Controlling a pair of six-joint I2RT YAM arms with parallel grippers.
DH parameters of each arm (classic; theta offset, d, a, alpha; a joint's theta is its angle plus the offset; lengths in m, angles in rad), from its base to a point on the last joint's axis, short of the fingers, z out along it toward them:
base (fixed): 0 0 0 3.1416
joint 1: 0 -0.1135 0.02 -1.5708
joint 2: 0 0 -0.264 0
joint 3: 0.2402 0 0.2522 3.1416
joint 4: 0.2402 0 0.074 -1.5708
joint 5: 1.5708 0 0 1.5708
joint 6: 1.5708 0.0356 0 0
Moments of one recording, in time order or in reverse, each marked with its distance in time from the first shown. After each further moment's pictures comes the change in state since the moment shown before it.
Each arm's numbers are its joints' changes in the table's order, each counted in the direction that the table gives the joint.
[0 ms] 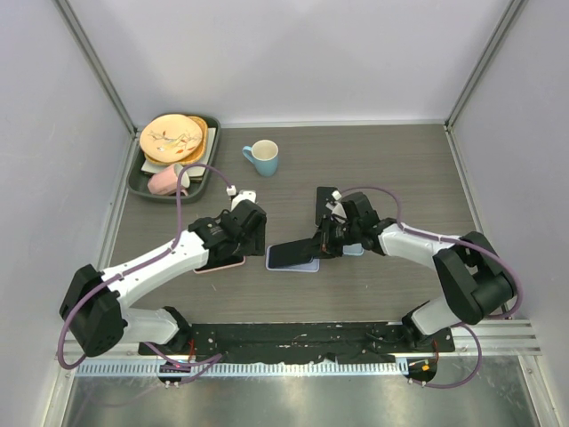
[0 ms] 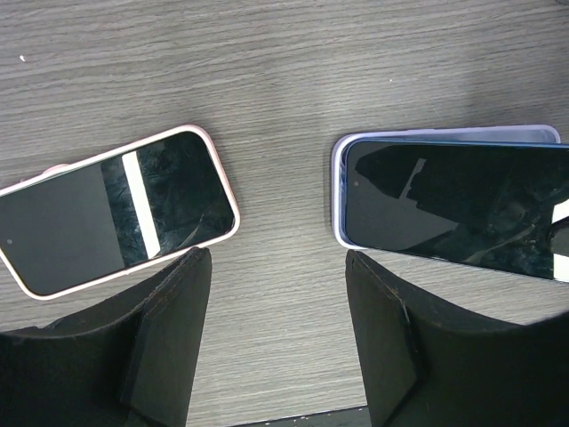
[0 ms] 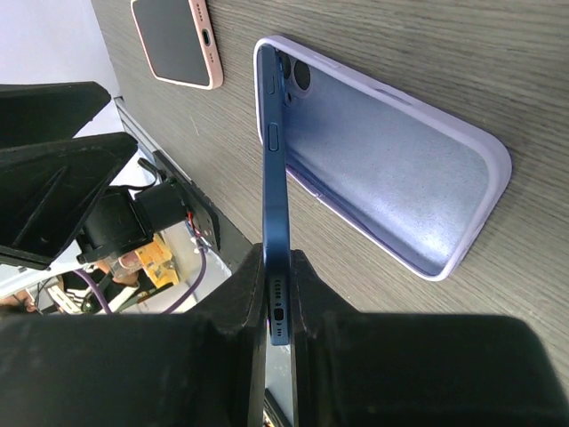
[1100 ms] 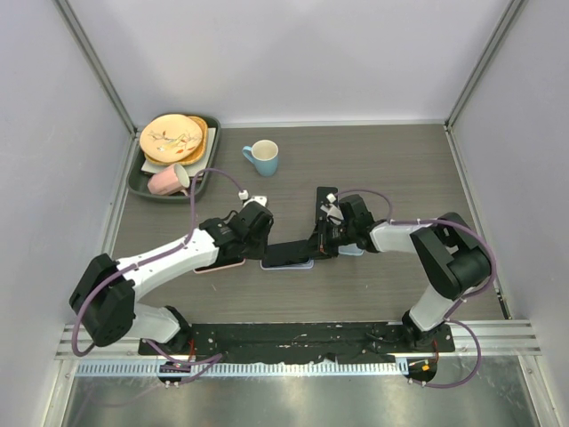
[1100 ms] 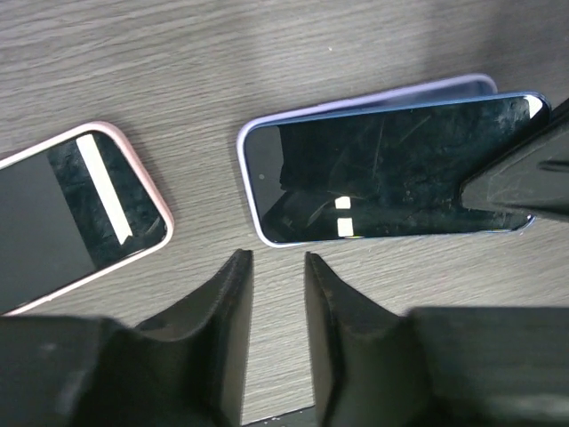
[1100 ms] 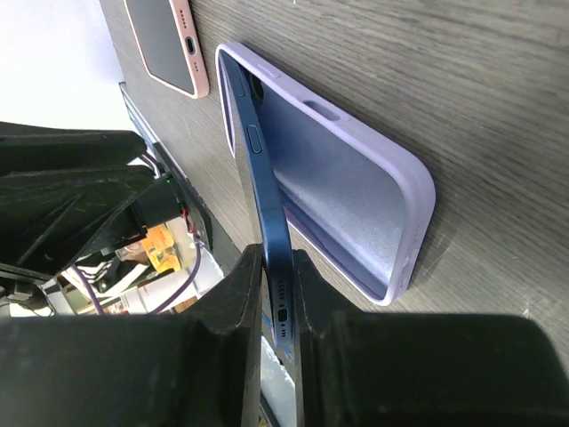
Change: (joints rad) left arm 0.009 -0.064 -0.021 -0.089 0.132 0.001; right arm 0.025 -0.183 -0.028 -0.211 -0.098 -0.023
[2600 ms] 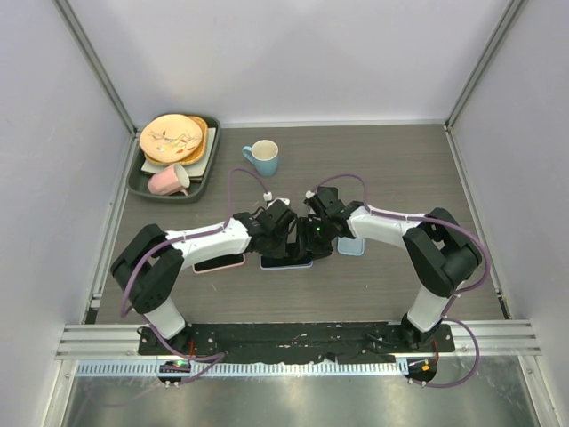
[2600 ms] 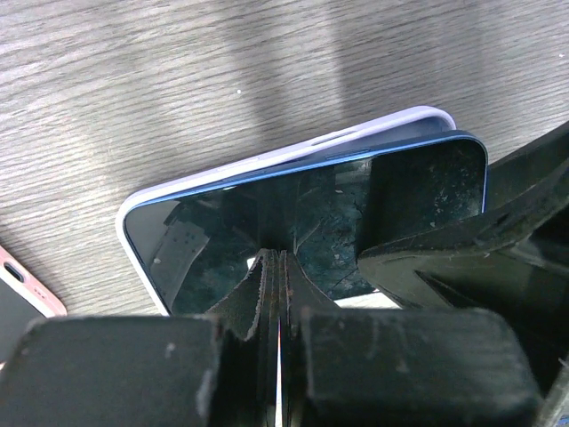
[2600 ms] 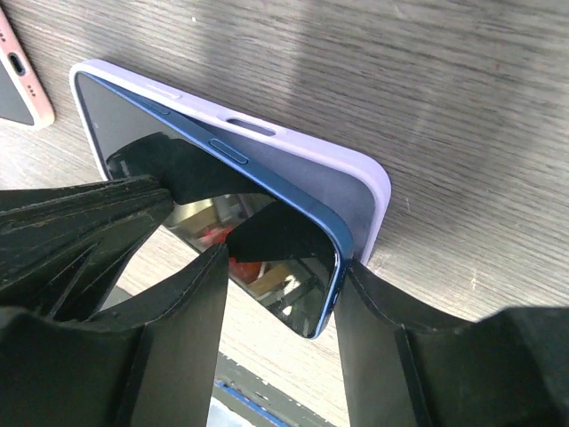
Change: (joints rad) left arm 0.047 -0.315 0.118 -0.119 0.068 -0.024; right arm -0.163 -0.063 0.307 0.533 0.417 -0.199
